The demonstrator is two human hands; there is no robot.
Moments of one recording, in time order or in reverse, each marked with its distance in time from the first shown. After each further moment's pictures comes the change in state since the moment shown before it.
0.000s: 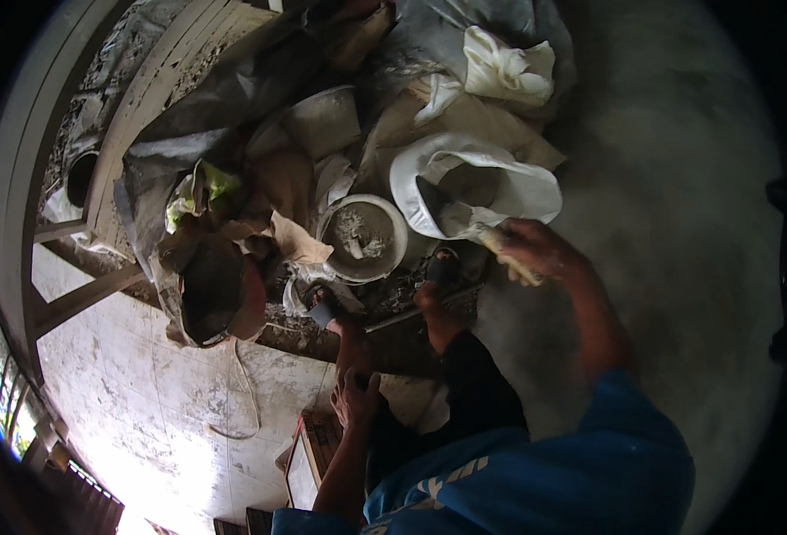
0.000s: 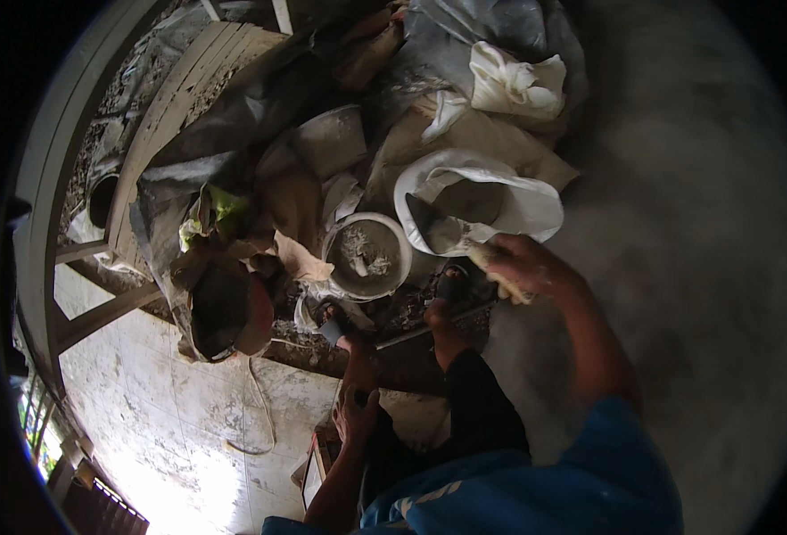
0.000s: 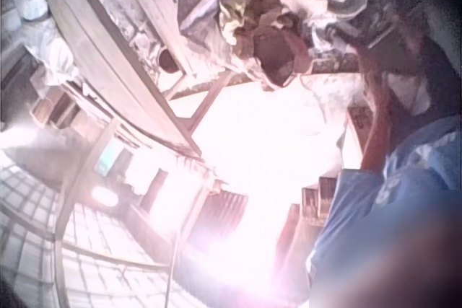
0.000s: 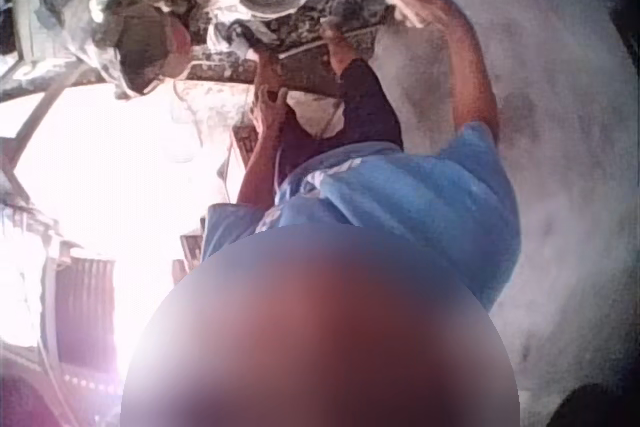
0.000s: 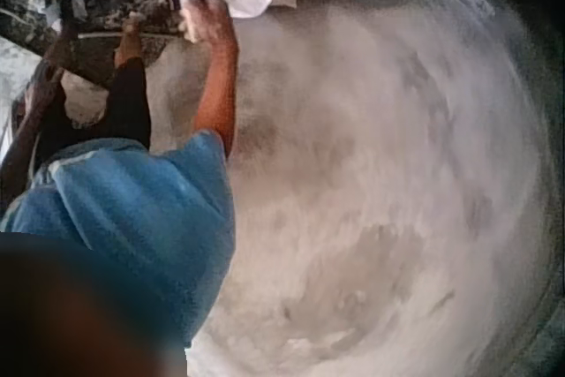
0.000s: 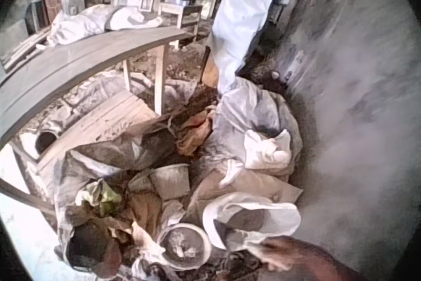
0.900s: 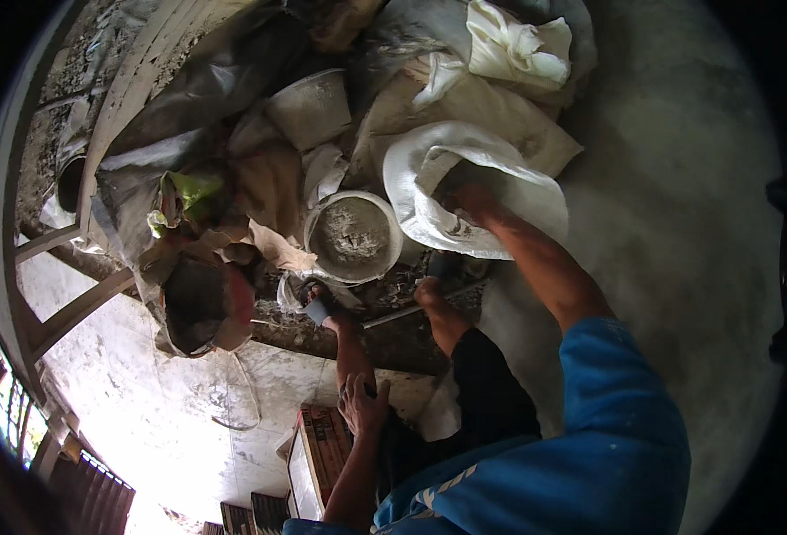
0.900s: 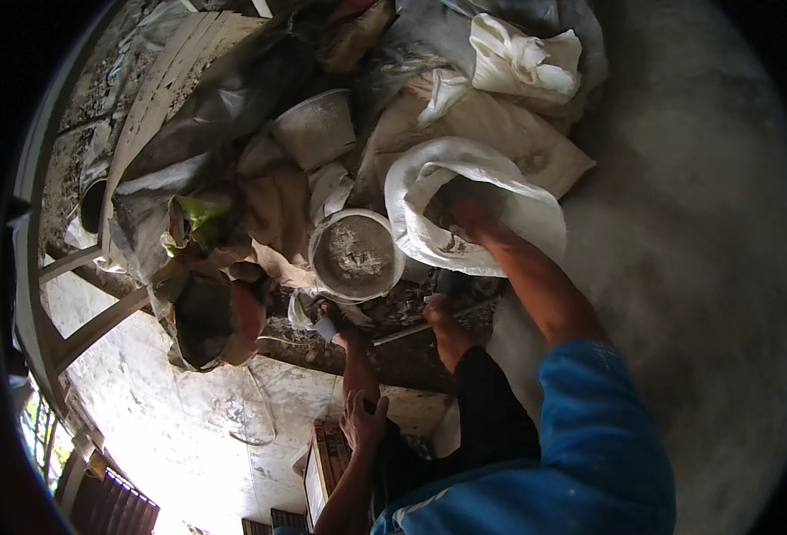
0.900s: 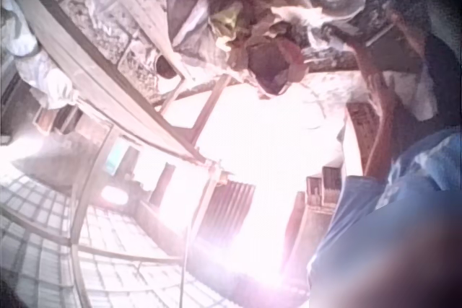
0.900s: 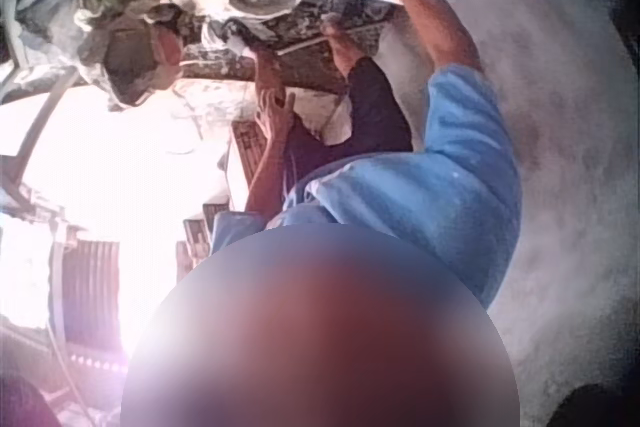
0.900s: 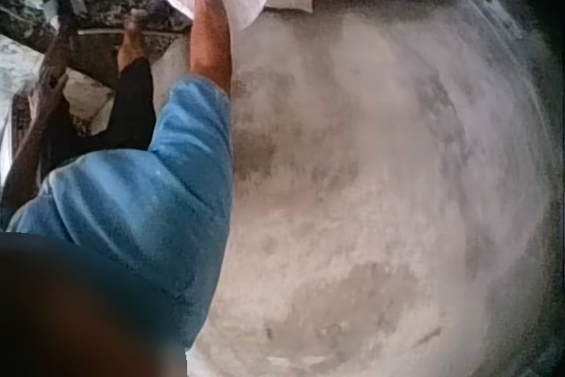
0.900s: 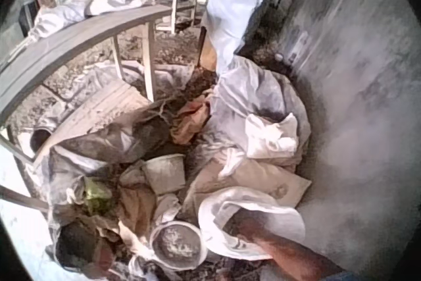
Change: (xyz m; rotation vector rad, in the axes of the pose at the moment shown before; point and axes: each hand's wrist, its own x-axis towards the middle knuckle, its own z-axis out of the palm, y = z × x) left_hand 0.000 0.036 0.042 0.106 0.015 -0.033; right_hand 0.268 0.127 -0.030 -1.003 0.201 -0.264
